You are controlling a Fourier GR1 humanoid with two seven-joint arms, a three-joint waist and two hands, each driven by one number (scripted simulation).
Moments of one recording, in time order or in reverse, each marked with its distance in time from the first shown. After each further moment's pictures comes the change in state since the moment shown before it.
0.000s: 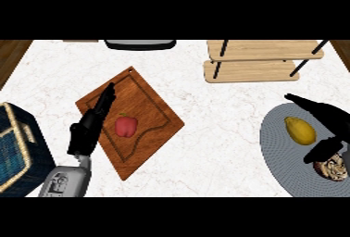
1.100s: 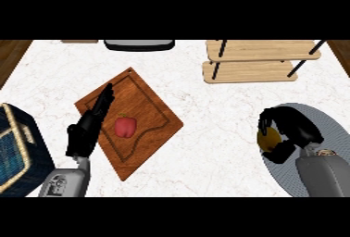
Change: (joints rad) left arm 0.015 -0.016 0.017 -0.025 -0.011 -0.009 0.013; right arm 0.025 0.232 0.090 -0.127 0.168 -0.108 0.143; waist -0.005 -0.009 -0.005
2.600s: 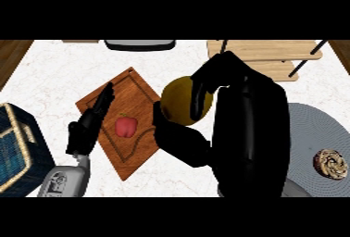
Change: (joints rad) left arm -0.017 0.005 0.008 0.023 0.001 -0.012 -0.003; right arm -0.523 0.266 0.475 -0.578 0.196 -0.384 1.190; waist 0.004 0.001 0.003
